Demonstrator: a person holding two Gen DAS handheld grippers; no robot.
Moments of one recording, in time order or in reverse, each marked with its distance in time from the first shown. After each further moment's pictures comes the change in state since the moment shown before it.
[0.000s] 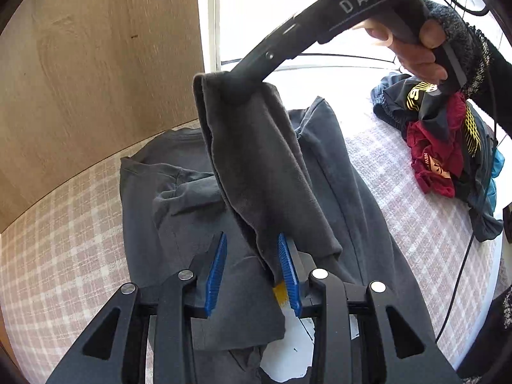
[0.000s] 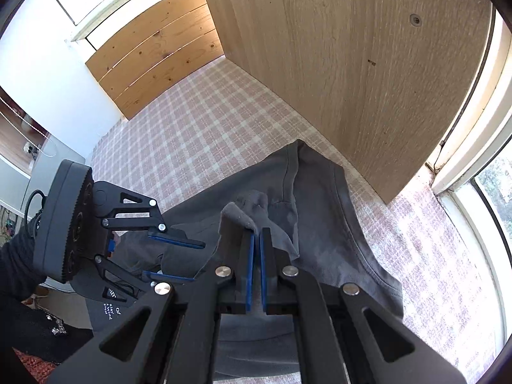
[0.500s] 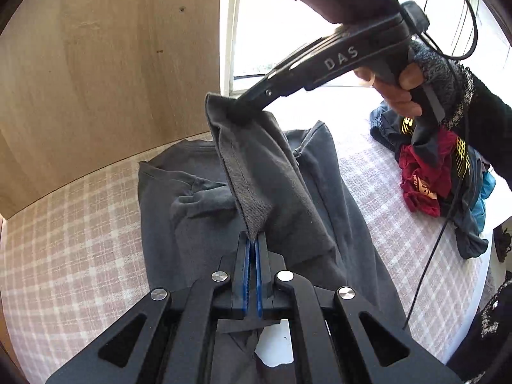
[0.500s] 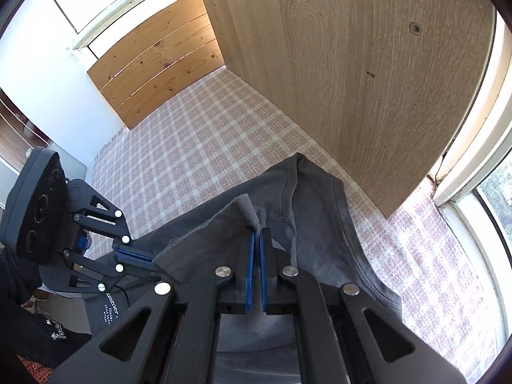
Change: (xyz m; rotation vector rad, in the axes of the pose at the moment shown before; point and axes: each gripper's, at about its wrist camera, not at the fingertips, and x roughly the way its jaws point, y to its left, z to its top) left arm -0.055 0.015 -0.004 -0.108 -0.063 -0.029; right arm 0.017 -0.003 0.011 -0.010 -0.042 0.021
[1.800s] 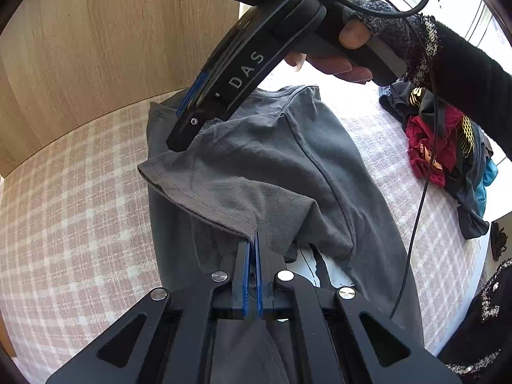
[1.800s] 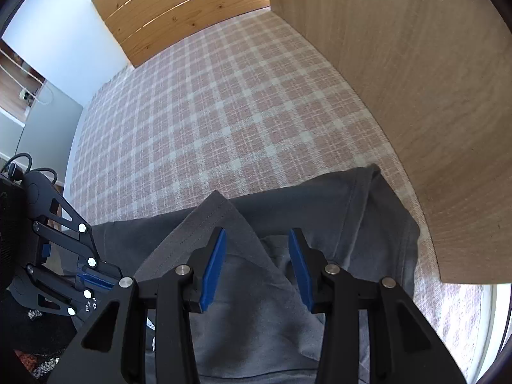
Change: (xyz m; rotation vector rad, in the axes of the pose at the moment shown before) left arm 0.017 0.020 -0.041 -0.038 0.143 0.015; right arm 0.123 0.042 0.031 -0.246 0.289 0.022
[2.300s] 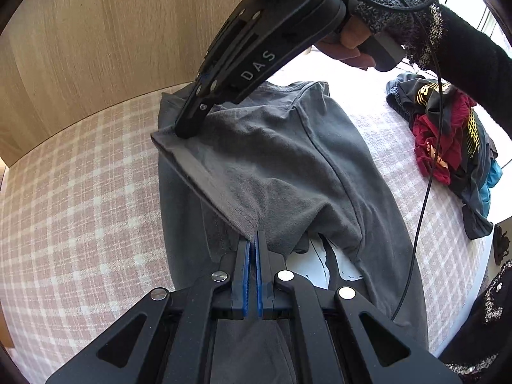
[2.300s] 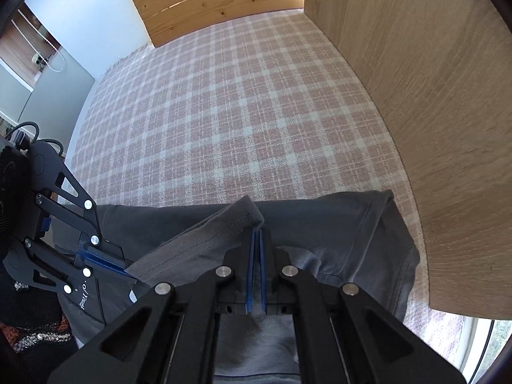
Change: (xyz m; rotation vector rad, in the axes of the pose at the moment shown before) left arm -0.009 -0.002 -0.006 -0.010 -0.014 0.022; right arm -0.025 0.011 -0.010 -0.094 -0.053 -0.026
